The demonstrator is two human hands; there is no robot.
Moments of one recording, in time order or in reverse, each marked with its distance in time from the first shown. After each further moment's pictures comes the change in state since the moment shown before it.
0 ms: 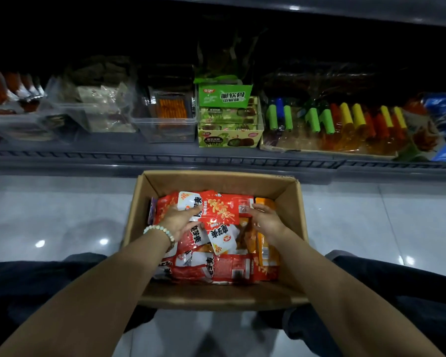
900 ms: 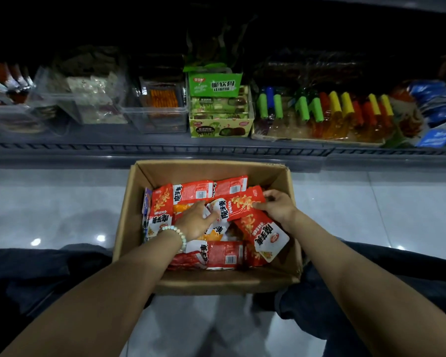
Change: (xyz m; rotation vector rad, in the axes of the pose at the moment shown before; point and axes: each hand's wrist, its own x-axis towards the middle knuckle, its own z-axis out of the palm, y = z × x) left_hand -0.023 -0.031 0.024 1.171 -0.204 0.297; right_hand -0.041 -0.021 -0.045 -0.237 -0.004 -0.135
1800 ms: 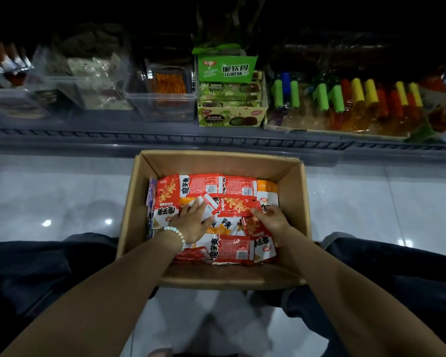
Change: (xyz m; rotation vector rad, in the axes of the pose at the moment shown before) left_hand 0.012 -0.041 0.011 0.375 -0.106 -0.060; right_hand 0.033 0.061 0.035 -0.024 0.014 0.218
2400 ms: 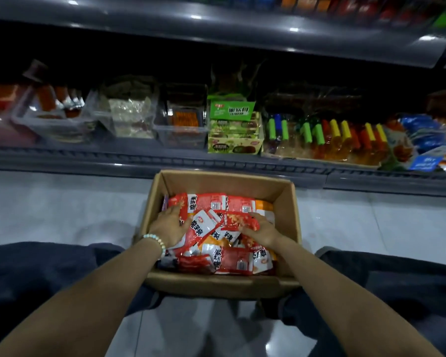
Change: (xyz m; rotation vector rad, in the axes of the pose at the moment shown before) left_hand -0.061 -0.041 -0.036 -0.154 0.353 -0.043; right_hand -0.060 -0.024 0.002 -0.501 -0.177 -0.368
